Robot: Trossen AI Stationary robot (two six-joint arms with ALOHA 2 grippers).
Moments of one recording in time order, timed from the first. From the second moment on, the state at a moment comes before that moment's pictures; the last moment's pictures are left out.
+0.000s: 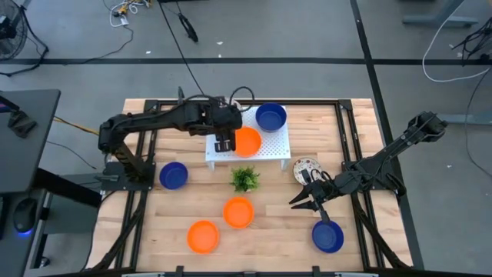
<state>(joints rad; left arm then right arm) 0.14 1.69 1.71 -1.09 -0.46 0.19 0.57 1.01 0.45 0.30 0.20 0.22</state>
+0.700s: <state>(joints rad) -0.31 1.52 1.58 -1.27 -0.36 -0.26 0.57 1.01 0.40 0.36 0.20 0.23</state>
